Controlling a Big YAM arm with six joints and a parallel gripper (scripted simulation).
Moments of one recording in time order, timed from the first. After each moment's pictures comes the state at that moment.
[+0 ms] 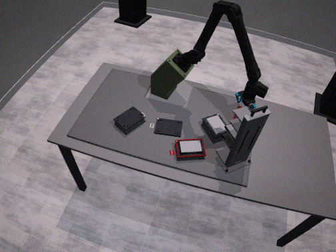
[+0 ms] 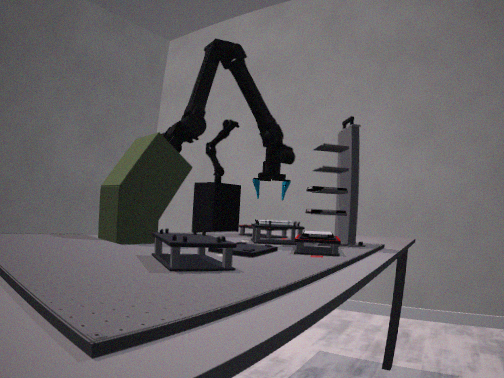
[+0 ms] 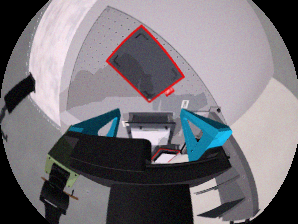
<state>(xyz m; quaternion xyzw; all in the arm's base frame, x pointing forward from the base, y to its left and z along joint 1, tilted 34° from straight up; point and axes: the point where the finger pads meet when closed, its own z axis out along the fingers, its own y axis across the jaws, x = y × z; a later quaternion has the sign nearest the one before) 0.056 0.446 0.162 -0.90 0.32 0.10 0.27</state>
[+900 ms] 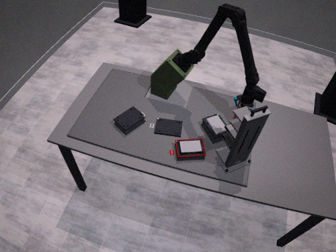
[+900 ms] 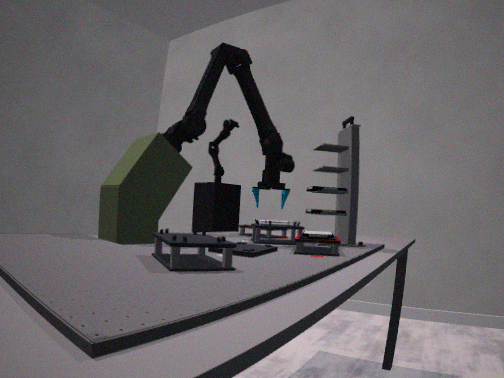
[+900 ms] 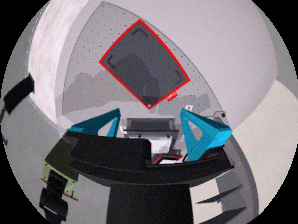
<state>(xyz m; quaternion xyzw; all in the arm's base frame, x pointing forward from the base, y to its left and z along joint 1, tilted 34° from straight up) 0.056 0.464 0.133 -0.90 0.32 0.10 0.27</state>
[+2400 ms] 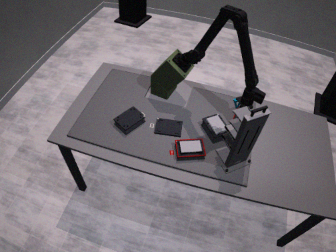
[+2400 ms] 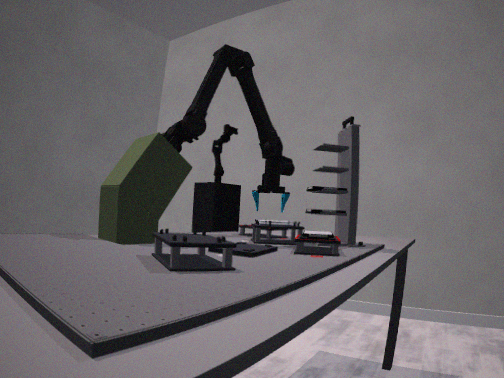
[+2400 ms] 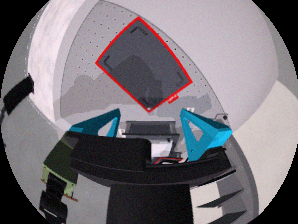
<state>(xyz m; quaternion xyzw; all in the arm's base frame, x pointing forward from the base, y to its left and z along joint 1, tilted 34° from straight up) 0.056 0.472 0.122 -0.90 0.32 0.10 0.27</state>
